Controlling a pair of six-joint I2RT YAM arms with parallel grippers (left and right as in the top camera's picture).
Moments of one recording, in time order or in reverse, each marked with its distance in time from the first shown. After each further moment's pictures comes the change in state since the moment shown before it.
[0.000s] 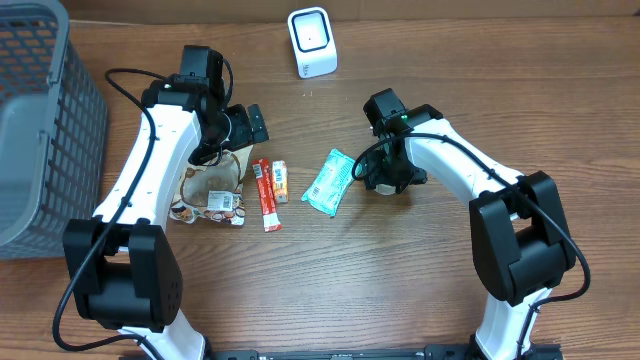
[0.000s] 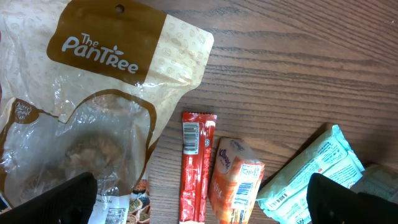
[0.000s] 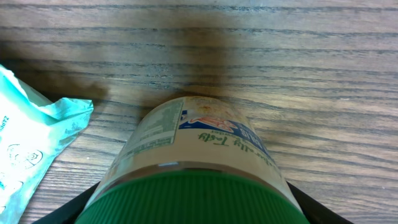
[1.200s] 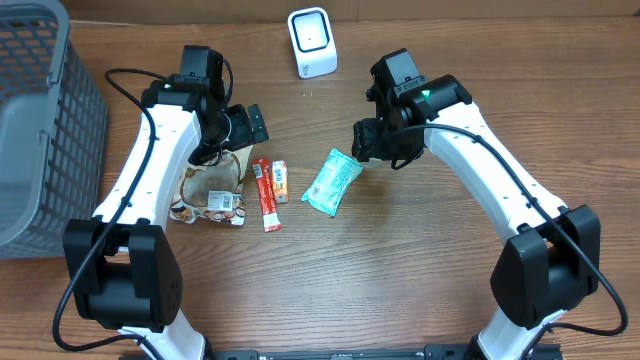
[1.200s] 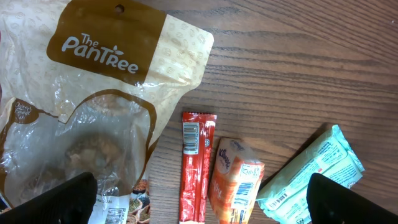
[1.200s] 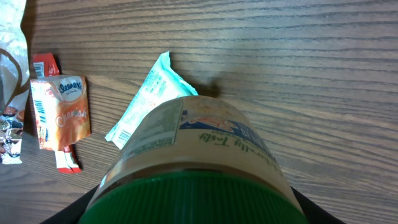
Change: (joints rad) left arm 0.000 0.000 0.000 0.000 0.000 0.000; right arm -0.001 -0.128 0.211 -0.146 -0.188 0.001
